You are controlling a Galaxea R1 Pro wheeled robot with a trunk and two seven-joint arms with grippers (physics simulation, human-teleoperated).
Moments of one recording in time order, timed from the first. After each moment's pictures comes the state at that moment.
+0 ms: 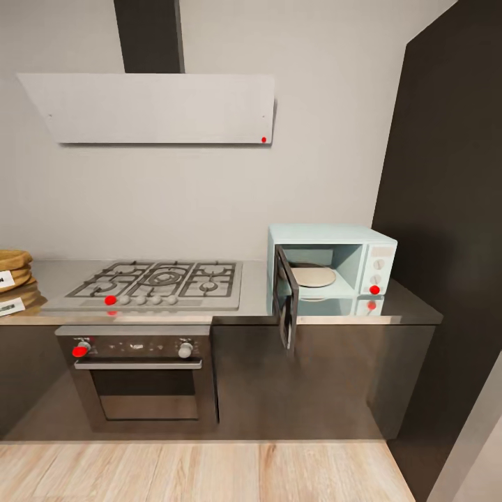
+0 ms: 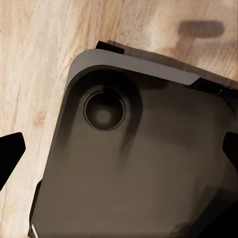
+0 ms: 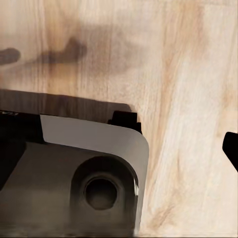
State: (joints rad) left arm 0.00 0.00 0.01 -0.06 0.31 -0.04 0.00; right arm -0.18 -0.11 -0.25 0.03 0.31 -0.08 0.19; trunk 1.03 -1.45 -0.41
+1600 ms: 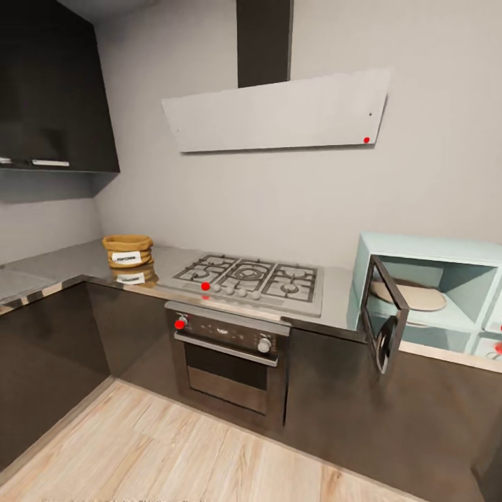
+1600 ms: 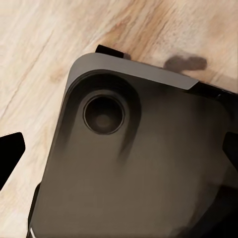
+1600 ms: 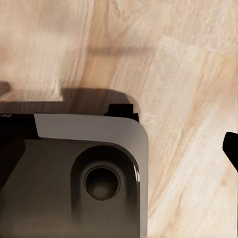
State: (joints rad) left arm 0.00 0.00 0.01 -0.06 0.31 -0.04 0.00; right arm -0.13 -0.11 -0.26 0.03 0.22 -0.10 0.16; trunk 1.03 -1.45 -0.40
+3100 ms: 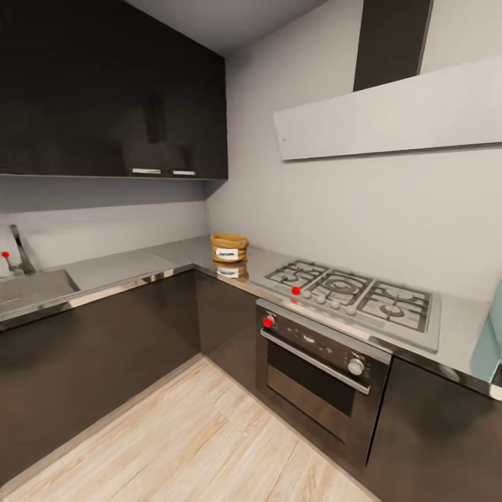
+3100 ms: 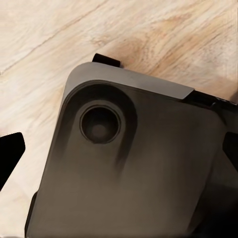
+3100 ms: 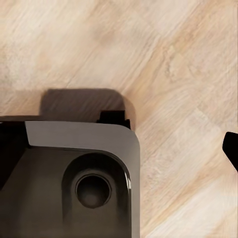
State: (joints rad) left arm 0.00 0.00 0.01 -0.06 0.31 -0.04 0.00; right arm -0.13 -0.11 -0.26 0.03 0.23 -0.11 0.12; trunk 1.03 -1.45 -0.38
